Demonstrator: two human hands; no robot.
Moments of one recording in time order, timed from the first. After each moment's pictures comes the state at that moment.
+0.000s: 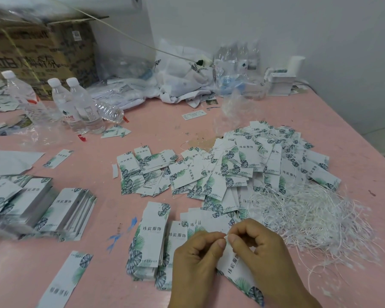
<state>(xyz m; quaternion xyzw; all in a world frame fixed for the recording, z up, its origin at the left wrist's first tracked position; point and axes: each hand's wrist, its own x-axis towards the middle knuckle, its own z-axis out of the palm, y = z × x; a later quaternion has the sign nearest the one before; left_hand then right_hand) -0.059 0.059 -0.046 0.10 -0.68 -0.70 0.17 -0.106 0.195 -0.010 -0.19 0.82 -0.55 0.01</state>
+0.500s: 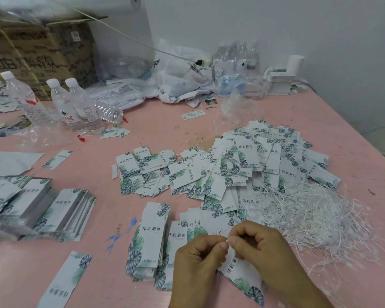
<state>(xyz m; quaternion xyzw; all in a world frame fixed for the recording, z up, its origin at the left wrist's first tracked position) -0.057 0.063 -0.039 0.13 -0.66 -0.73 0.14 -0.114 0.204 -0.004 -0.19 0.79 -0.56 0.13</state>
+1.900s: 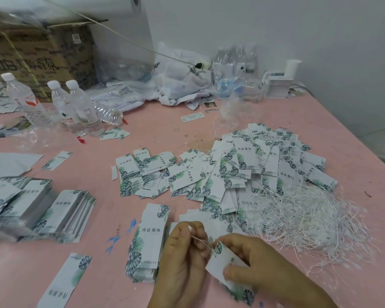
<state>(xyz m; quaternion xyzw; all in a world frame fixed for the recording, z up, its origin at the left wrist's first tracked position) -0.068 0.045 -0.030 0.09 -0.27 -0.95 0.09 -0.121 0.209 -0.019 -0.22 0.72 -0.55 0.36</state>
